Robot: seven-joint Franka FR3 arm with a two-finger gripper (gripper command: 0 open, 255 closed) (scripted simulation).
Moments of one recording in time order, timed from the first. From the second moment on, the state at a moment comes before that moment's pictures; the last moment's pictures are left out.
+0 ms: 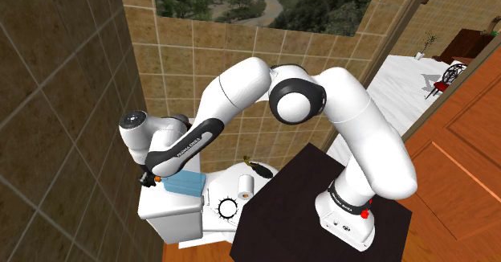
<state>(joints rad) 0.46 0.94 0.22 -1.47 -0.41 2.35 0.38</state>
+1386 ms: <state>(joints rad) 0.44 0.82 0.24 -1.52 -0.38 2.28 0.36</state>
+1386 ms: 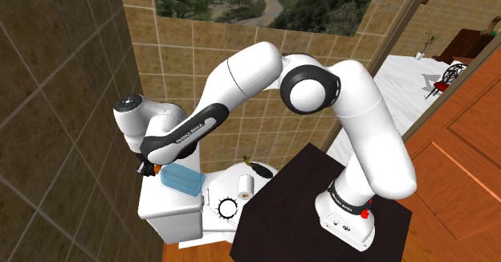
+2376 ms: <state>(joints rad) 0.42 0.69 0.27 -1.52 -0.34 2.16 0.33</state>
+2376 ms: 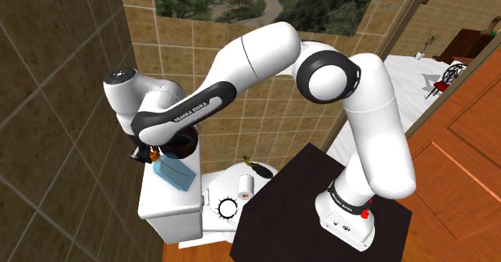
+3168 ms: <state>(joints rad) 0.40 0.65 0.28 -1.46 -0.32 2.06 0.28</state>
